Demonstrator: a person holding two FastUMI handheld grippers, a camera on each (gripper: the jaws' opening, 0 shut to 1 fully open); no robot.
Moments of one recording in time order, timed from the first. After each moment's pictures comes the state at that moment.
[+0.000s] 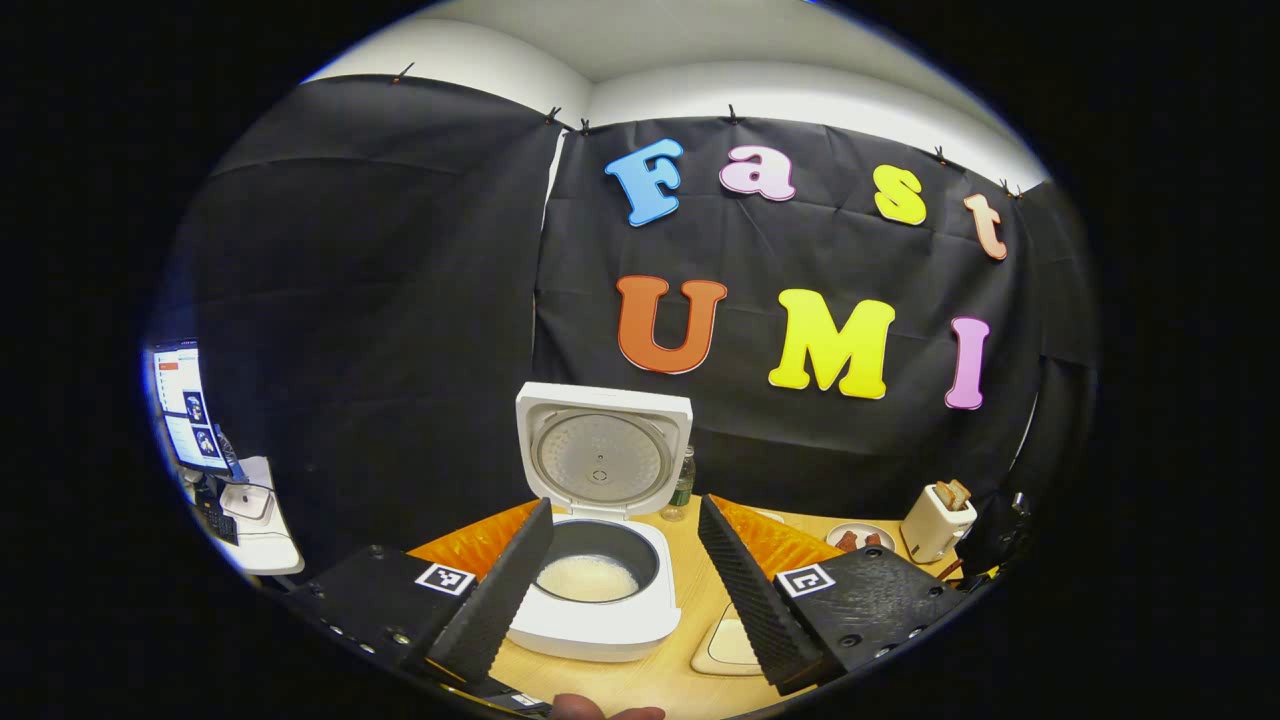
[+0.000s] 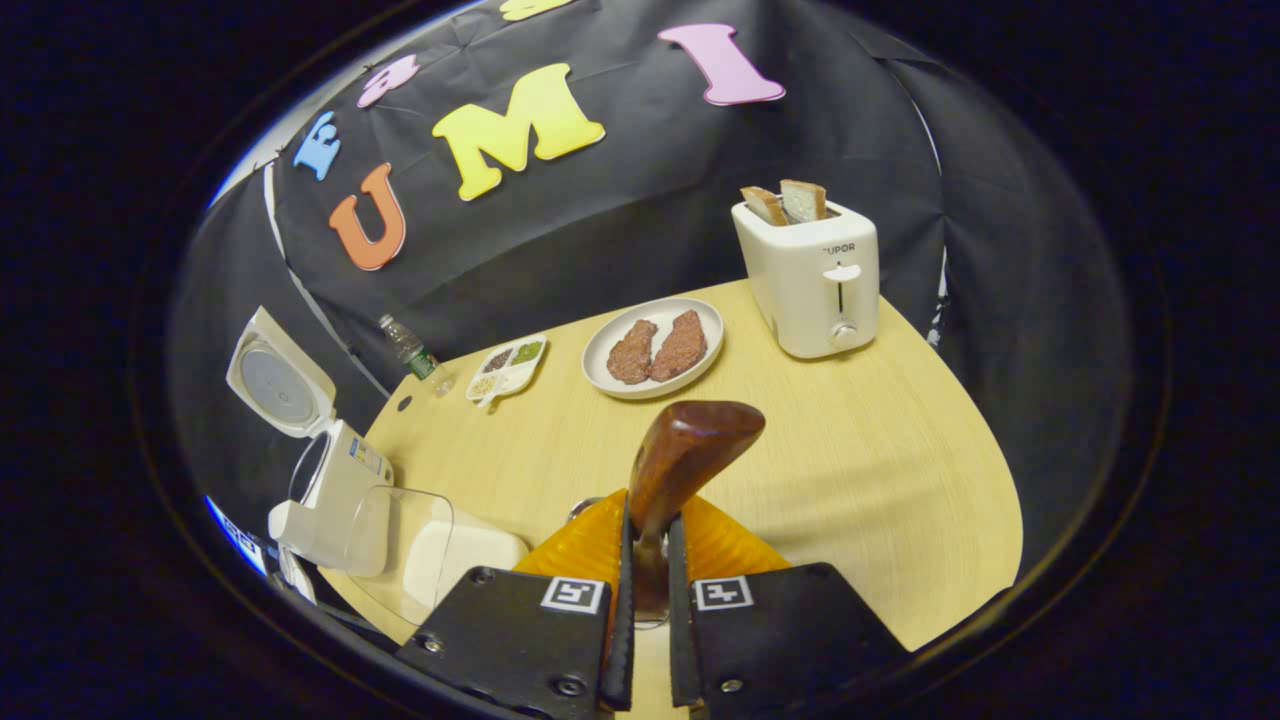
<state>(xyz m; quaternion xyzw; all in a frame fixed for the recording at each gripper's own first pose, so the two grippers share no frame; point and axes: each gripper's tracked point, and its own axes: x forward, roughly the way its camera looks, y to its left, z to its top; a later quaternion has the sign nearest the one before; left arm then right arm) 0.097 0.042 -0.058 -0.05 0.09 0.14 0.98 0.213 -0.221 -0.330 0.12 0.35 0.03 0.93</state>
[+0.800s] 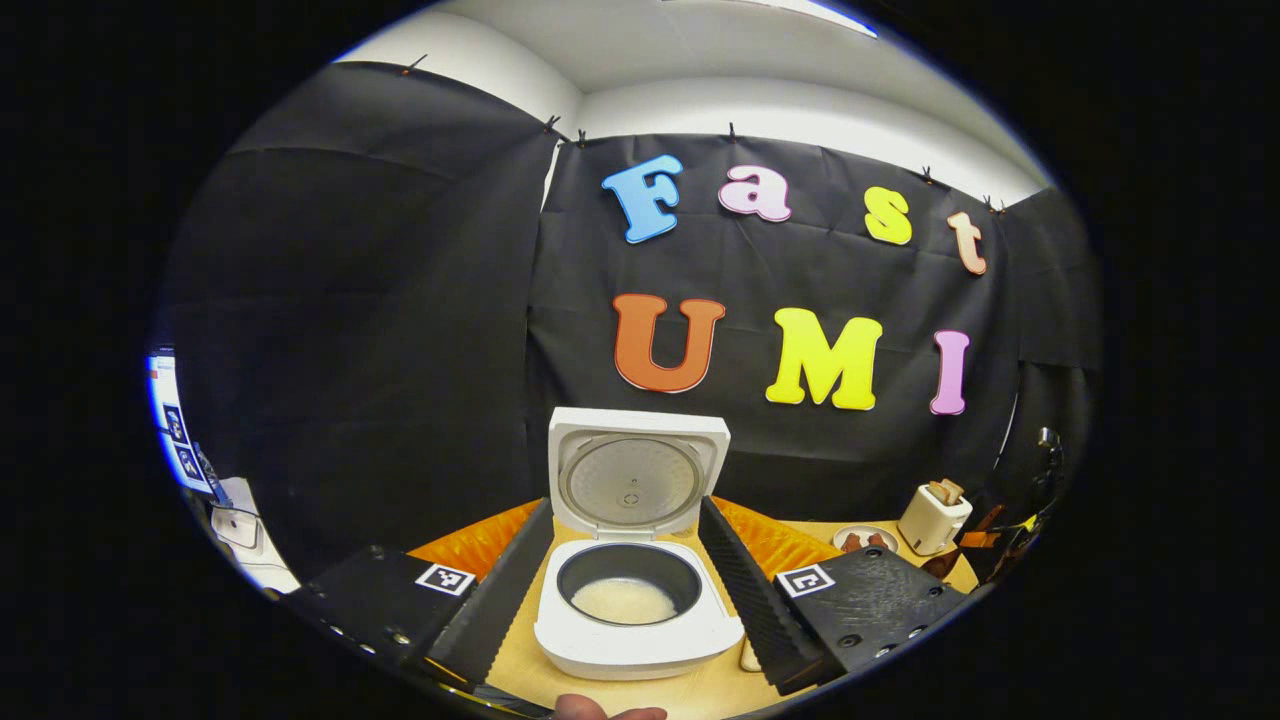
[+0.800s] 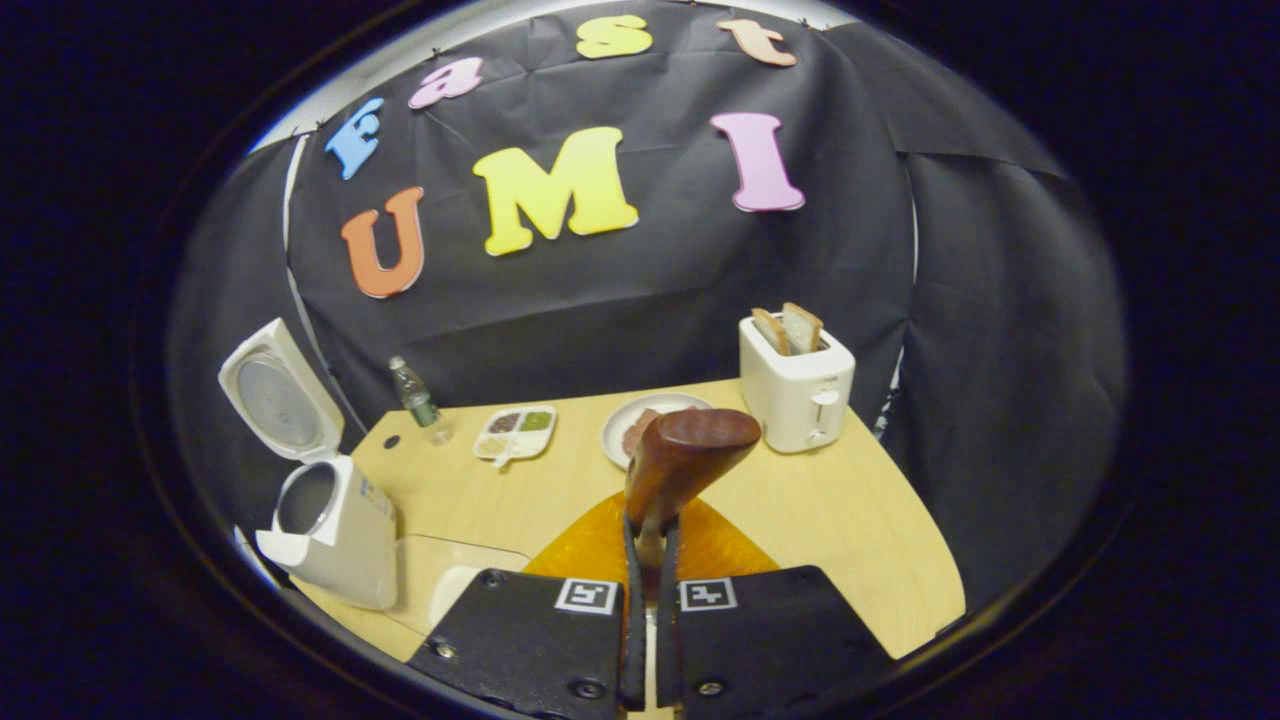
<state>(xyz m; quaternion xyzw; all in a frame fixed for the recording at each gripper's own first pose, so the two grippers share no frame) 0.092 0.125 -0.052 -0.05 0.06 0.10 0.99 0.202 -0.132 -0.206 0.05 0.25 -0.02 0.97</state>
